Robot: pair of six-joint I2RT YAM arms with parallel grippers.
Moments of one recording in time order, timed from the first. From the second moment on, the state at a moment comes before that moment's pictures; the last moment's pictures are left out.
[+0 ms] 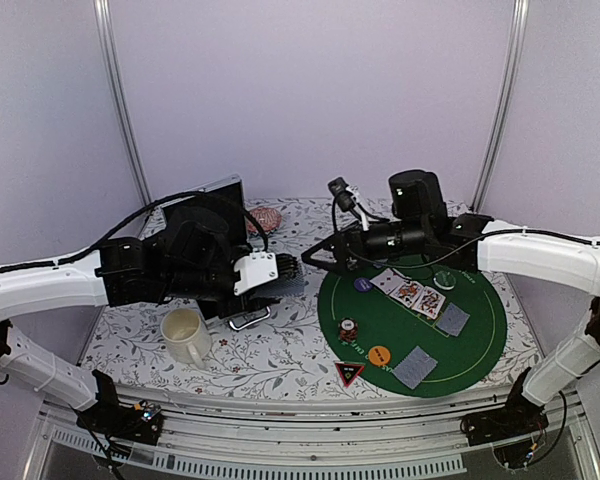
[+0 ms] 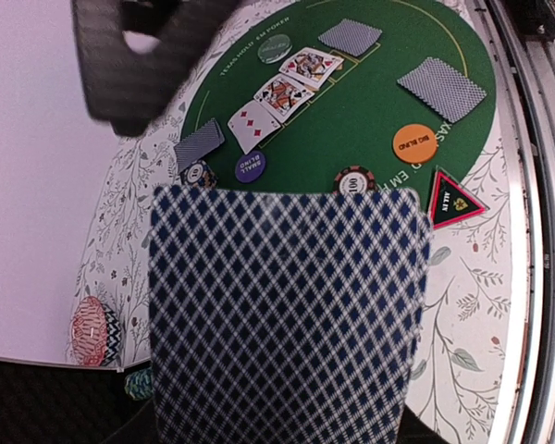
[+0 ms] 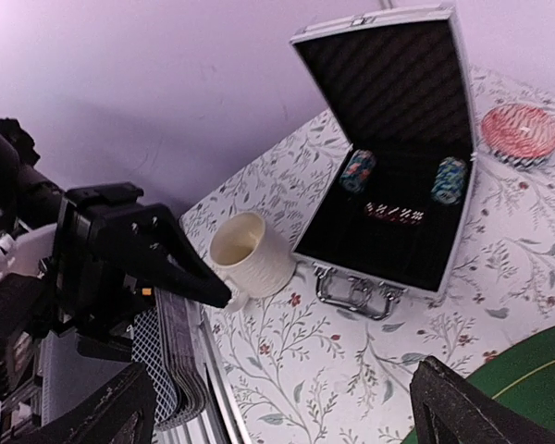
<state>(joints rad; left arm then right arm) -1.03 1.27 1.03 -0.40 -0.07 0.57 0.80 1.47 1.16 -0.05 -0.48 0.30</state>
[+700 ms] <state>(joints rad) -1.03 1.27 1.02 -0.39 -0.08 0.57 0.89 1.62 1.21 -0.10 -0.46 0.39</state>
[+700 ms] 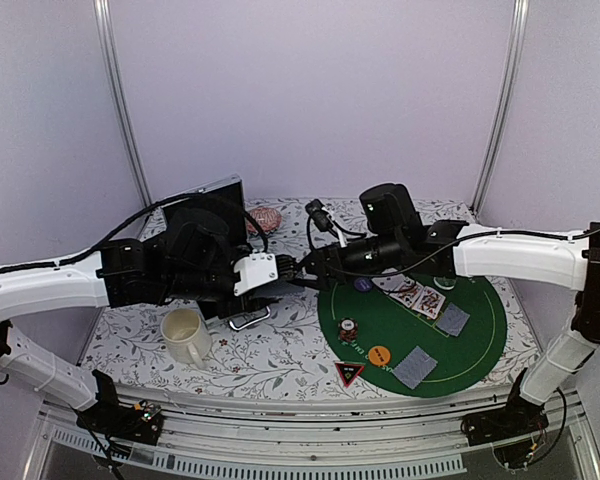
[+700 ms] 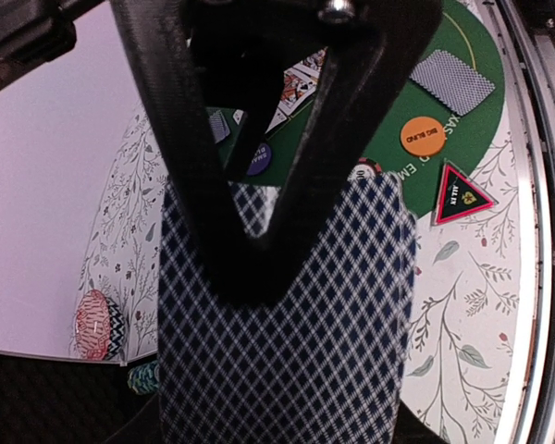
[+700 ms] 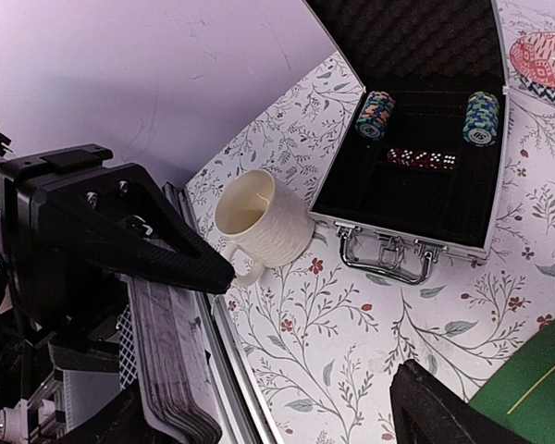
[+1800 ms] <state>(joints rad) -1.03 1.27 1.02 -0.39 -0.09 0.57 0.89 1.61 1.39 -0.42 -0.48 0.33</state>
